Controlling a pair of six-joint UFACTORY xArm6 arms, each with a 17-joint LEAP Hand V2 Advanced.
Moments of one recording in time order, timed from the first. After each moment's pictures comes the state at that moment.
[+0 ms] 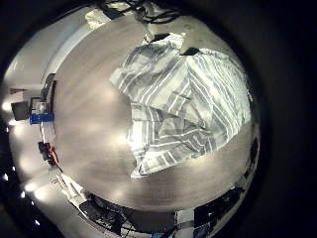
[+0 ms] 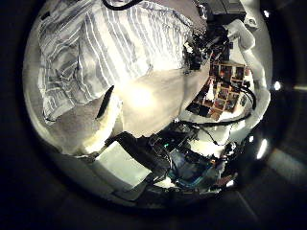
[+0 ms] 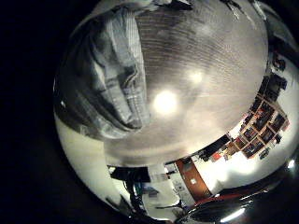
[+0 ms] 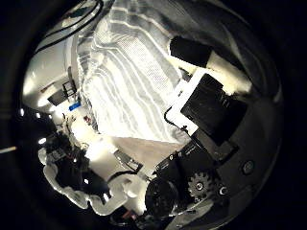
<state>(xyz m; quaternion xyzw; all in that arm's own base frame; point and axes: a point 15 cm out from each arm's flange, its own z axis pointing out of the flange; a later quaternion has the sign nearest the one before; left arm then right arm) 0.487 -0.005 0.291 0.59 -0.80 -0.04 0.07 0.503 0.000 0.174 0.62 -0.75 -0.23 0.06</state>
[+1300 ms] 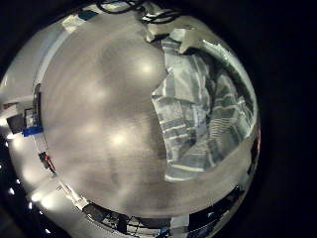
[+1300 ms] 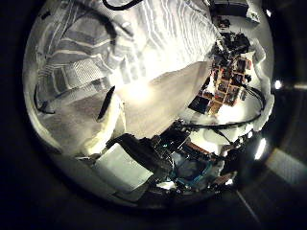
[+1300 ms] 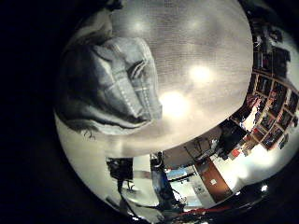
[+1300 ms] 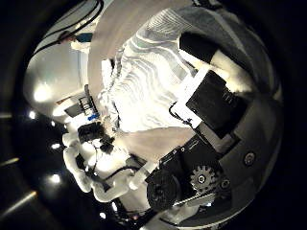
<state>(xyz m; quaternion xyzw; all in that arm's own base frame) 0.469 -0.086 0.199 0.55 -0.83 -0.07 0.11 0.420 -0.178 0.263 0.56 -0.80 -0.20 -0.02</state>
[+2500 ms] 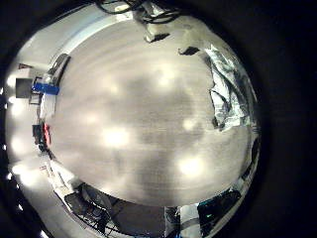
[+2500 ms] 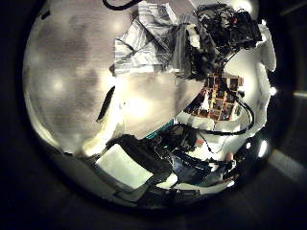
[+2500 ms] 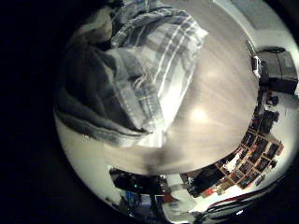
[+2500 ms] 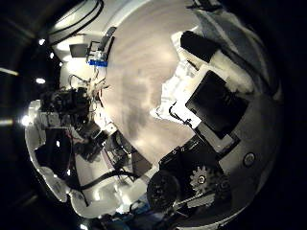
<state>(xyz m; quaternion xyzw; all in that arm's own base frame) 0.410 0.124 0.309 0.66 -0.74 0.01 0.08 0.515 0.294 0.278 0.79 -0.60 -0.11 -0.08</state>
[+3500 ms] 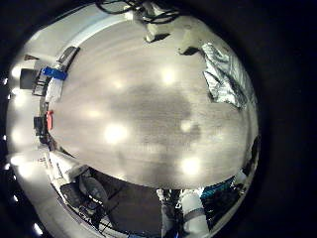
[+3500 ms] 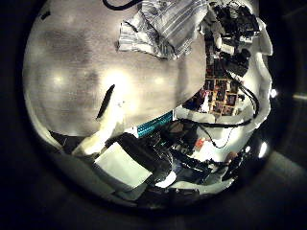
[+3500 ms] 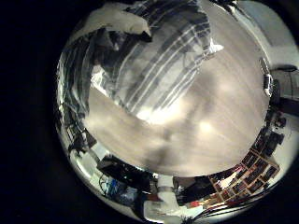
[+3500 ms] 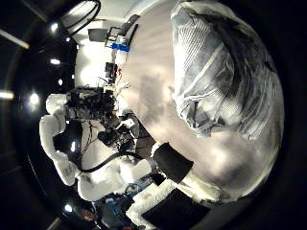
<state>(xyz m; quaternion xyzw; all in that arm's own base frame) 0.342 0.101 0.324 0.67 -0.74 0.02 0.06 0.478 0.244 0.335 0.84 -0.52 -0.15 -0.08</state>
